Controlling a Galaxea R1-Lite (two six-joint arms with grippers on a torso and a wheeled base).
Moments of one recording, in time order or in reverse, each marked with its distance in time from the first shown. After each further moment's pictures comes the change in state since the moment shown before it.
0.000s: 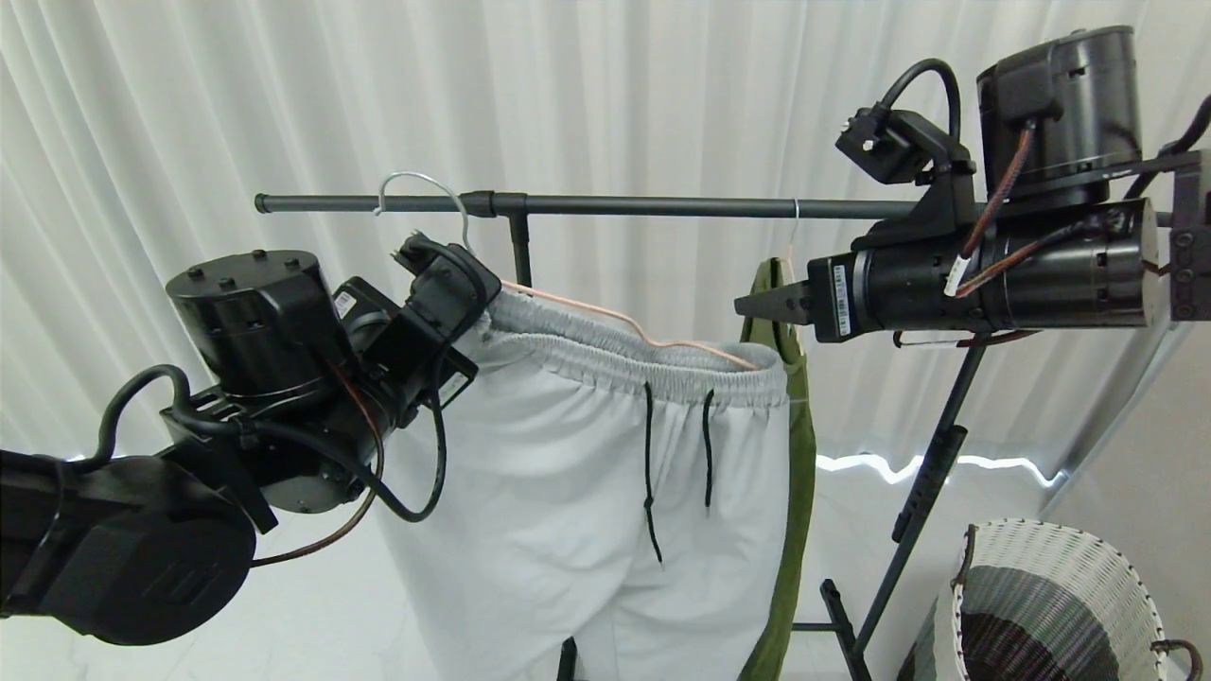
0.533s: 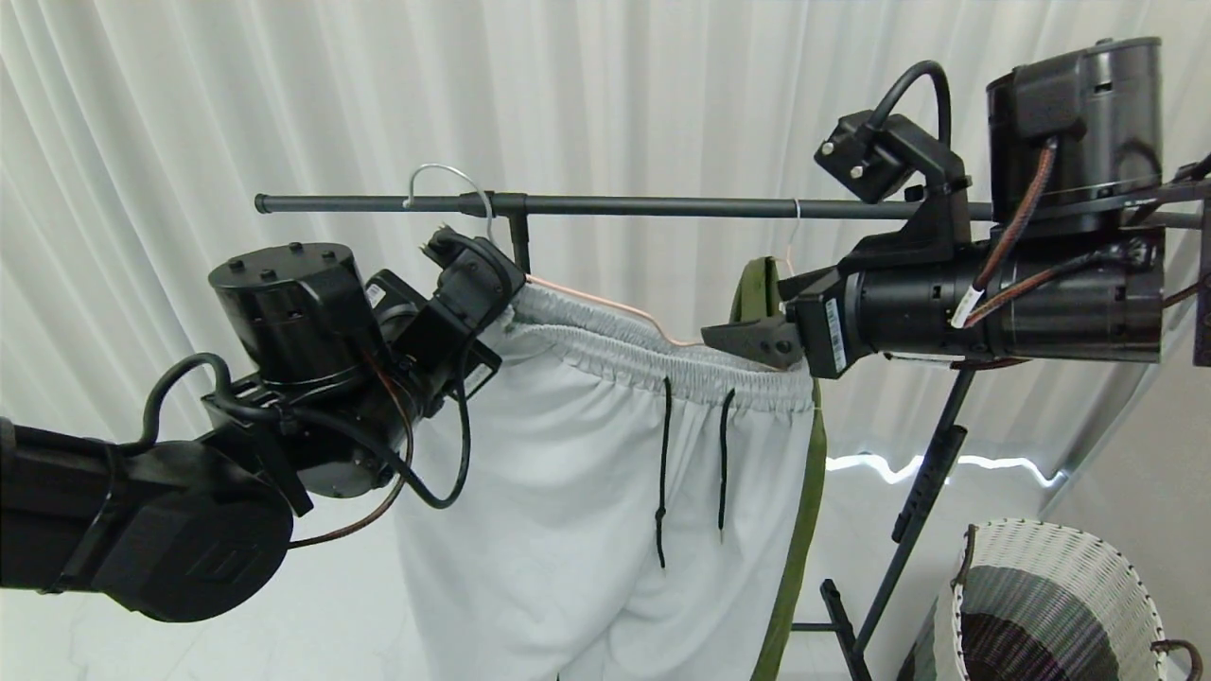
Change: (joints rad) left arm -0.022 0.048 -0.057 -0.002 -0.012 -0.006; right arm 0.075 -0.032 0.090 -0.103 0.013 -0.167
